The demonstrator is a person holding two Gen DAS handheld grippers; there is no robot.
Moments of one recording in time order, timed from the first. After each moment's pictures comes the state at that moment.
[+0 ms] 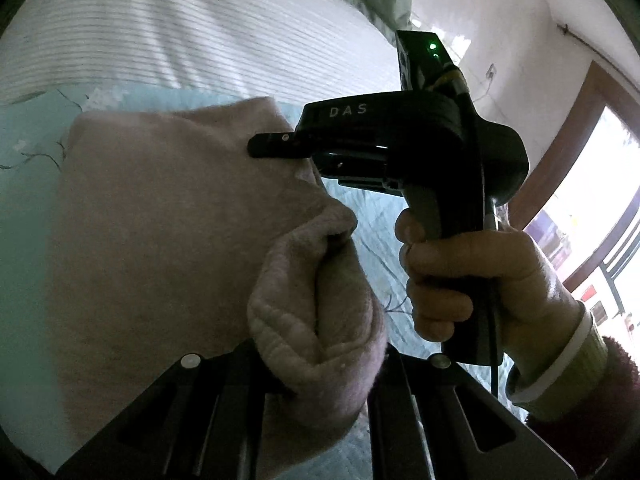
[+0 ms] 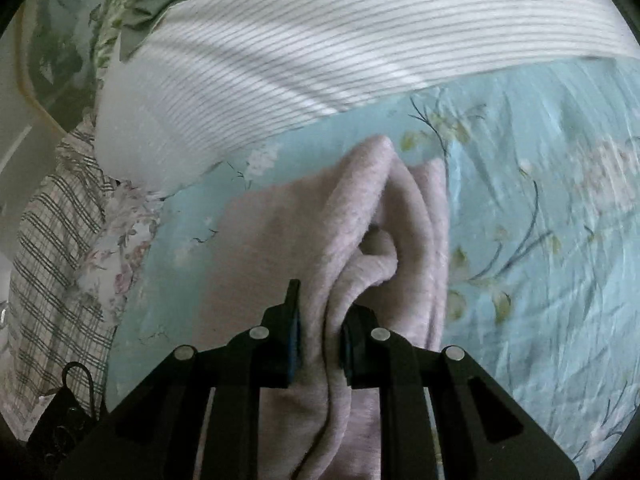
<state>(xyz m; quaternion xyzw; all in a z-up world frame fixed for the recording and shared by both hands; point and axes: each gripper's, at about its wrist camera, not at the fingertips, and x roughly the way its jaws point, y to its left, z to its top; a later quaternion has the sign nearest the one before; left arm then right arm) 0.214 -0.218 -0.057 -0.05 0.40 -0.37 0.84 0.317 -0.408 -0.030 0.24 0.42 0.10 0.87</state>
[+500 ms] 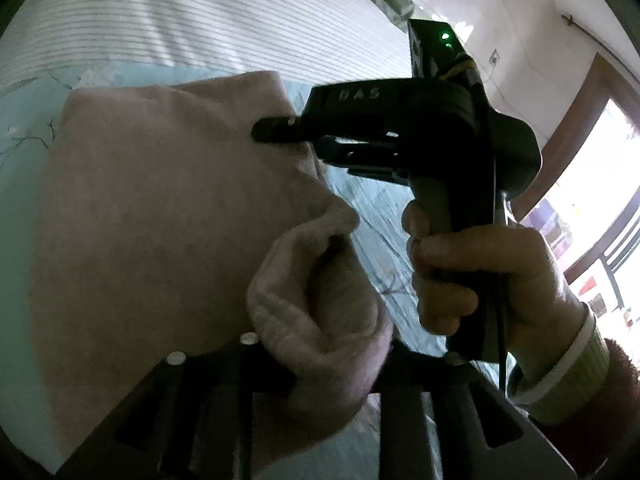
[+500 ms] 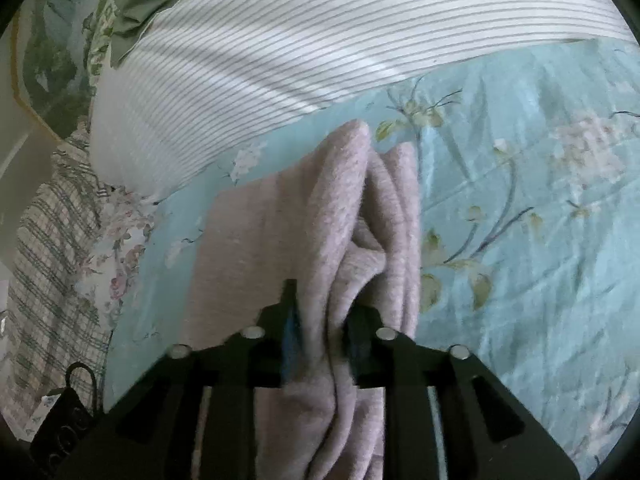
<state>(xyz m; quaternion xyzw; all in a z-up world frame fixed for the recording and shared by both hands) 0.223 -0.234 -0.070 -0.04 0.43 -0.37 0.82 0.302 -0.419 -0.035 0.25 0.42 0.08 0.87</state>
